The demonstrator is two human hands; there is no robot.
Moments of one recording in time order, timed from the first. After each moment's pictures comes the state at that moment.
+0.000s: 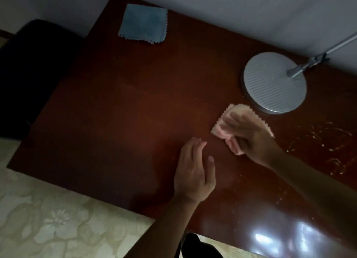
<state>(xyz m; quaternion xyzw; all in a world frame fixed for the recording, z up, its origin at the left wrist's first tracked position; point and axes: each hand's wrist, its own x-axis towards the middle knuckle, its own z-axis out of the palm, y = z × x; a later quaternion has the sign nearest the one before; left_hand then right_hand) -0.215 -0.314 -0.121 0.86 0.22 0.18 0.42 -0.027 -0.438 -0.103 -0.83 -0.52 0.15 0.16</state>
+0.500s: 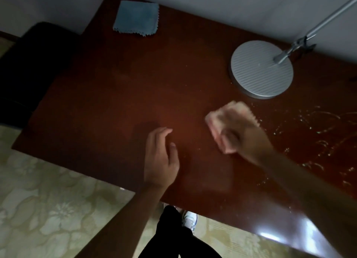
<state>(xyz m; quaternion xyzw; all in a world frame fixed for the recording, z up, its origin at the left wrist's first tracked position) -0.253 -0.292 -0.115 0.85 0.29 0.20 0.39 -0.063 -0.471 -0.097 -0.87 -0.48 0.07 0.12</state>
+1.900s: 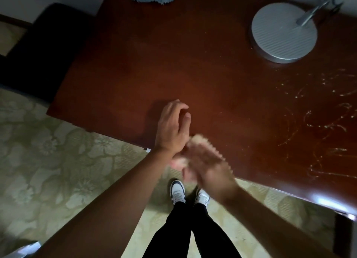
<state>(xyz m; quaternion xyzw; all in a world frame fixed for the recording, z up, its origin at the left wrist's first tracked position) -0.290 -0.268 -0.117 0.87 0.23 0.15 0.41 -0.291 -0.439 -0.105 -0.83 -0.52 0.06 0.21</state>
